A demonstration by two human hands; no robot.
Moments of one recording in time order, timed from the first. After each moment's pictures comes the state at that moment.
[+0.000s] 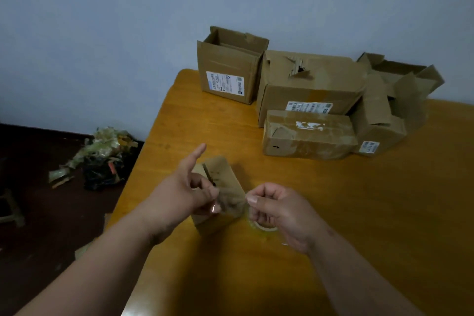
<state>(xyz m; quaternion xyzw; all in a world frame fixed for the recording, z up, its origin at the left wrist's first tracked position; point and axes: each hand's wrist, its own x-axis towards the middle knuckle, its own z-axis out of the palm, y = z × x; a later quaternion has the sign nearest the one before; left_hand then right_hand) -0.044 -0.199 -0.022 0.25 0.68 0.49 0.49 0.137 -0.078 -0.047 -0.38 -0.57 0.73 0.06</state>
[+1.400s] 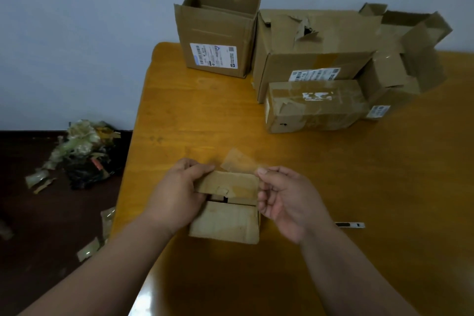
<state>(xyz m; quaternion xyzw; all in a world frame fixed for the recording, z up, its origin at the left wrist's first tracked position) -0.105 -0.188 -0.105 0.51 0.79 0.23 0.26 0.079 -0.099 -0.057 -0.54 -0.29 0.76 0.19</state>
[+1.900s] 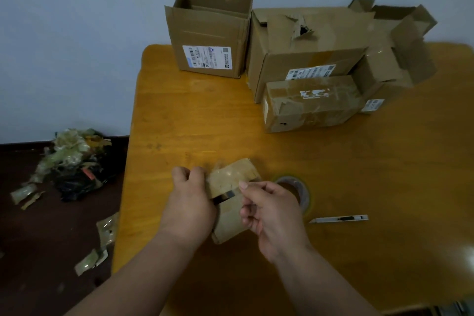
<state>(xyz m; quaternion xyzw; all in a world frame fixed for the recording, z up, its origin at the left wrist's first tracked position) -0.090 -0.185 -0.094 0.41 0.85 0.19 0.28 0.038 -0.139 -0.056 -0.60 -0.28 0.71 0.25</state>
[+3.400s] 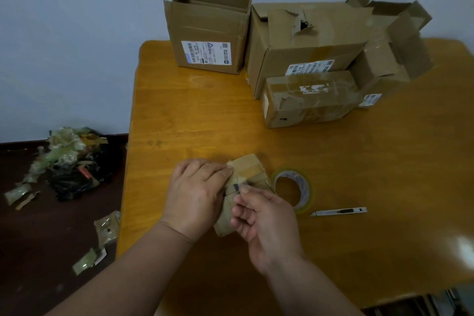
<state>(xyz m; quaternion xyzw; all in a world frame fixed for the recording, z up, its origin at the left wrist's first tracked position) -0.111 -0.185 -0.117 0.70 0.68 0.23 0.00 0.026 -0.166 -0.049 -0.59 -0.17 0.73 0.29</state>
